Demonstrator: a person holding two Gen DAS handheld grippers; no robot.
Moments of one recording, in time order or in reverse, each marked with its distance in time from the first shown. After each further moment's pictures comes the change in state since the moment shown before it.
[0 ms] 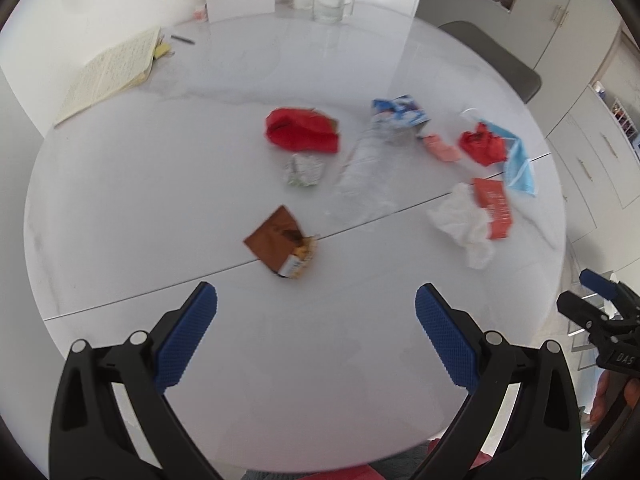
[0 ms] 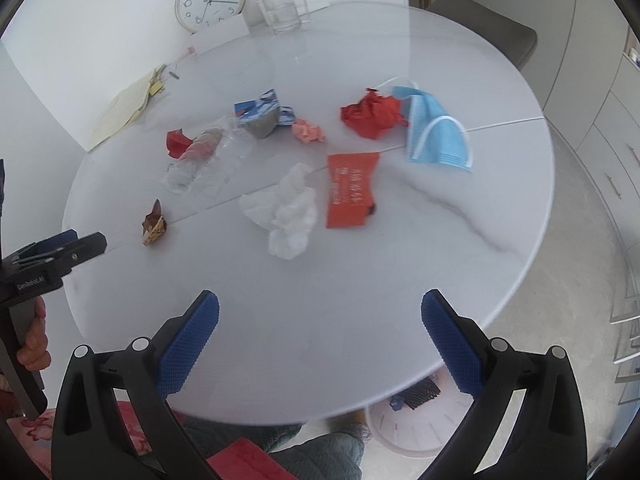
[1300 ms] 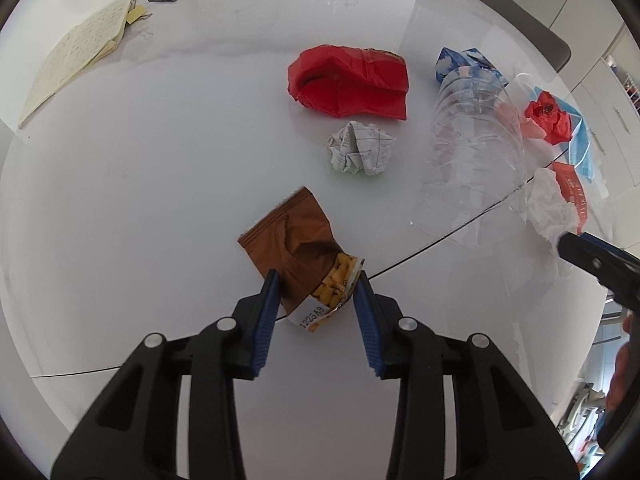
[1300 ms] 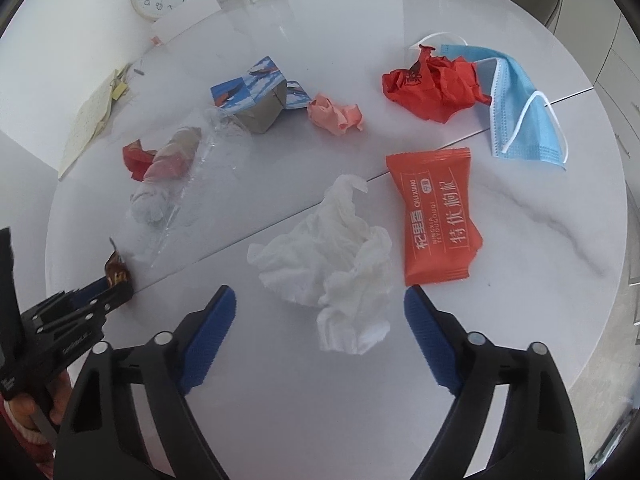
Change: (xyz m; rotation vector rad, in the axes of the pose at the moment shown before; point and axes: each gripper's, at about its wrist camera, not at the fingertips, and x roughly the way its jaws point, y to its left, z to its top) left arm 0.096 0.038 0.031 0.056 0.121 -0.002; right arm 0.105 0.028 0.052 0.132 0.107 -0.011
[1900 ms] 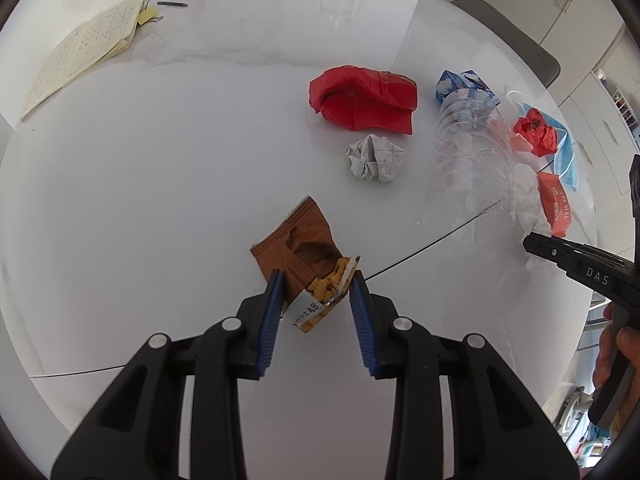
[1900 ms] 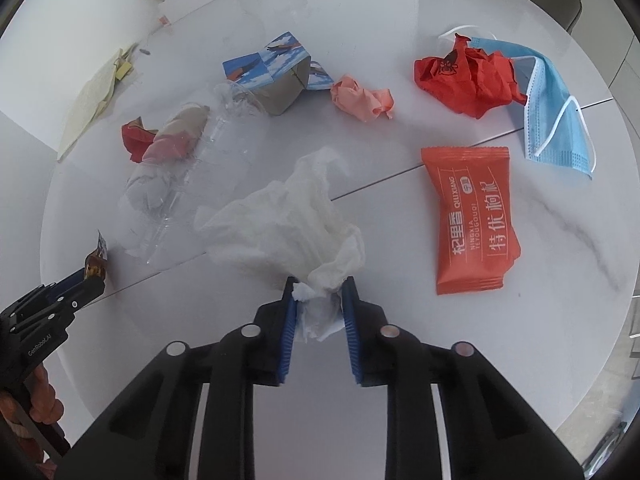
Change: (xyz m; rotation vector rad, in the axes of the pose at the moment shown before) left arm -0.016 0.020 -0.005 -0.013 -0.043 -0.047; right arm 0.016 0.016 -0.002 -0.041 0.025 0.014
